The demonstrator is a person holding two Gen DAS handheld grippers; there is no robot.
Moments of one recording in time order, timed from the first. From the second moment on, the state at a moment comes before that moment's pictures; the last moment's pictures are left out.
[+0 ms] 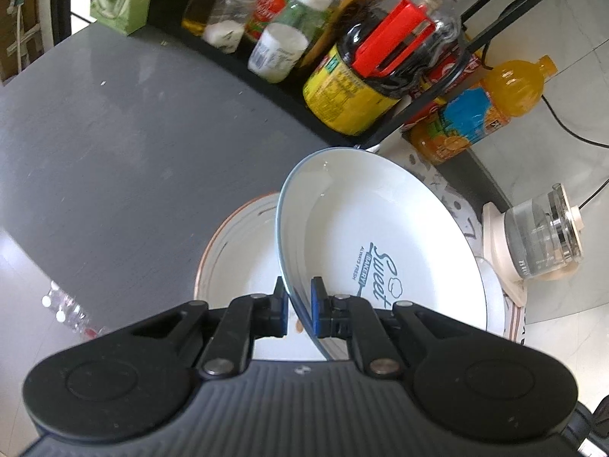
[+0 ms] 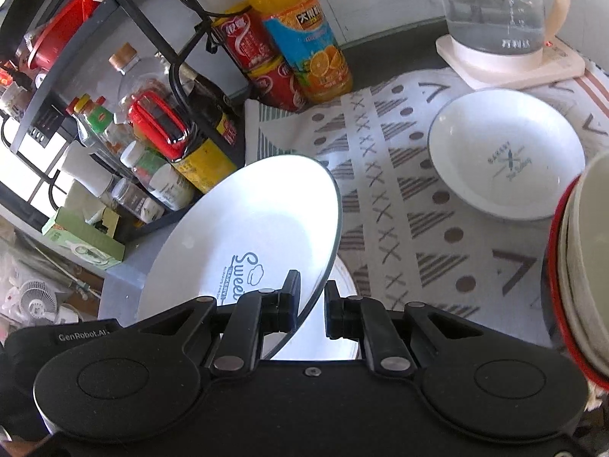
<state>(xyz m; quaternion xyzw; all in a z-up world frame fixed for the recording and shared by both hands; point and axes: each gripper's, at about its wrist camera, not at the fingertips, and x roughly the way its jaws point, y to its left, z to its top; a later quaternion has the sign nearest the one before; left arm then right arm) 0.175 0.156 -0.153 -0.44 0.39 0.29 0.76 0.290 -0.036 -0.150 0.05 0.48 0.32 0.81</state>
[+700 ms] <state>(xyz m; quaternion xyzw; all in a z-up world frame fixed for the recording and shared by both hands) 0.157 0.139 -0.190 -0.45 0.44 0.27 0.73 0.270 -0.046 -0.174 0.03 0.50 0.28 0.82</state>
